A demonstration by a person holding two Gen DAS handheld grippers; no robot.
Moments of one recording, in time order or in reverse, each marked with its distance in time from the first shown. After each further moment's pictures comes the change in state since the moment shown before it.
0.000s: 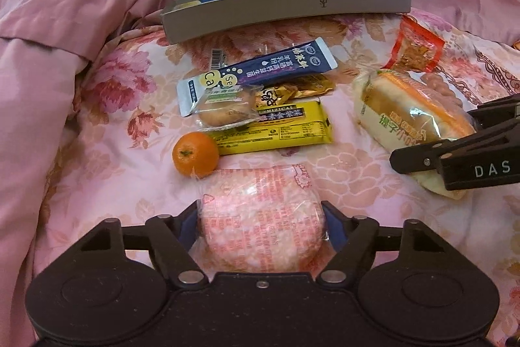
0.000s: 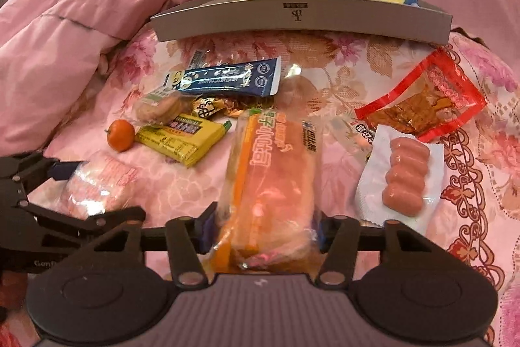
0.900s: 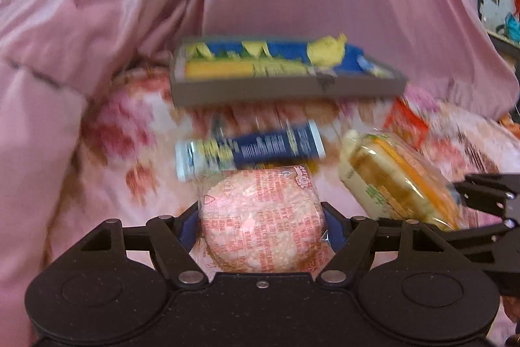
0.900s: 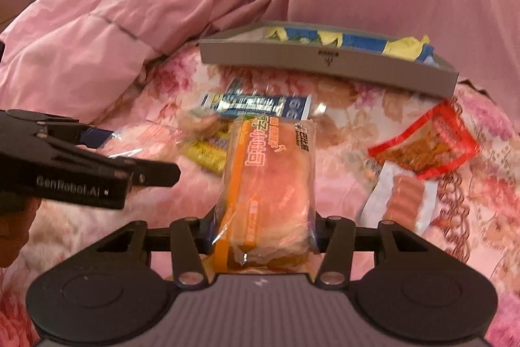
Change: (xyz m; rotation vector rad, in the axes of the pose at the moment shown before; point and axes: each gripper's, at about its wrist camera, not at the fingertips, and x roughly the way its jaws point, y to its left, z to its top) left arm -0.033 0.022 0.063 -0.153 -0.118 -0.086; right arm -0.042 0.018 0.005 -0.121 -0.131 0.022
